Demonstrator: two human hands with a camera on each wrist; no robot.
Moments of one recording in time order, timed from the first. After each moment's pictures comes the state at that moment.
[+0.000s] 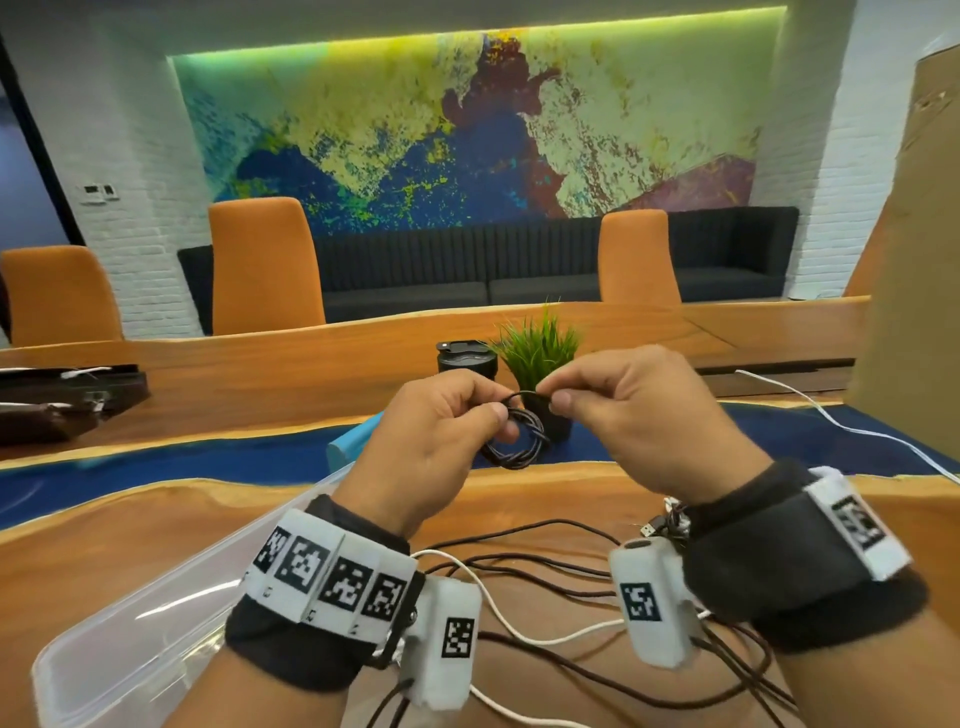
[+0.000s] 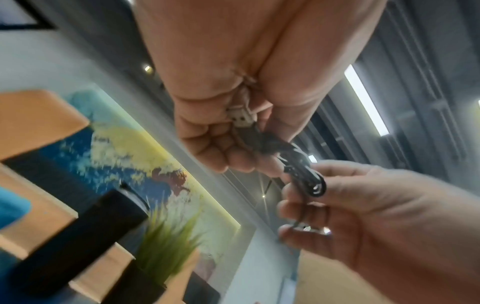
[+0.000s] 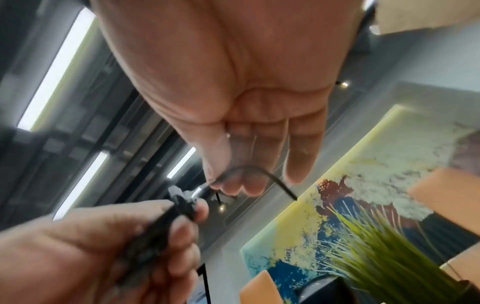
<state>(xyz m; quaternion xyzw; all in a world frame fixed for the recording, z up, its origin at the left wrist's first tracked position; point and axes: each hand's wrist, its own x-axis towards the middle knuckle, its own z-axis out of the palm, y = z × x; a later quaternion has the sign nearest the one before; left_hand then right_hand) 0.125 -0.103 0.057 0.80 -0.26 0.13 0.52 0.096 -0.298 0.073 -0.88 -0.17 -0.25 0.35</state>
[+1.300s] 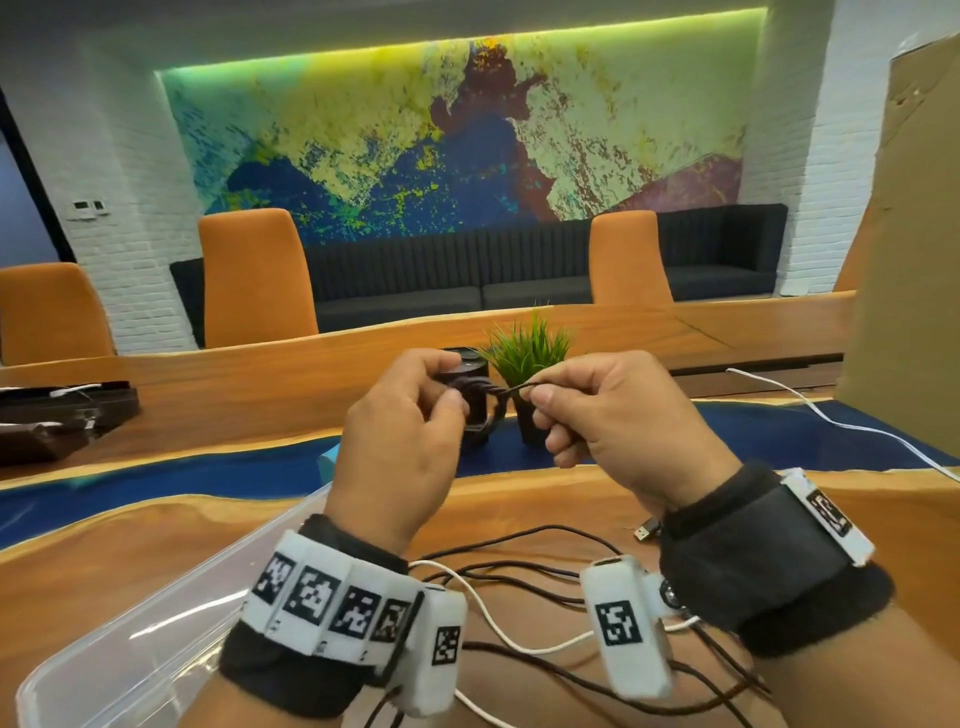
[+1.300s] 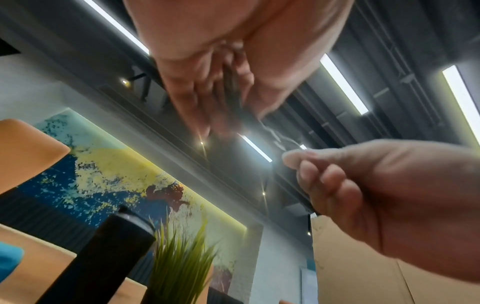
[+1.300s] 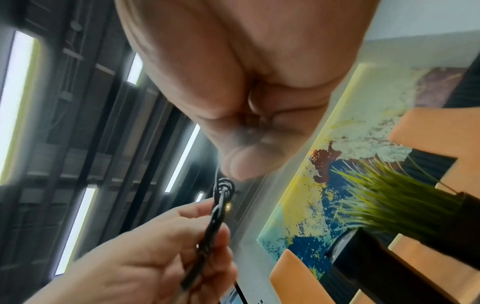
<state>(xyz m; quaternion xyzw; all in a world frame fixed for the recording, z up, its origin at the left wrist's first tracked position) 0.127 -0.103 0.056 0.82 -0.22 0.31 0.43 0.091 -0.282 0.074 -0.77 -0.10 -0.15 0.61</state>
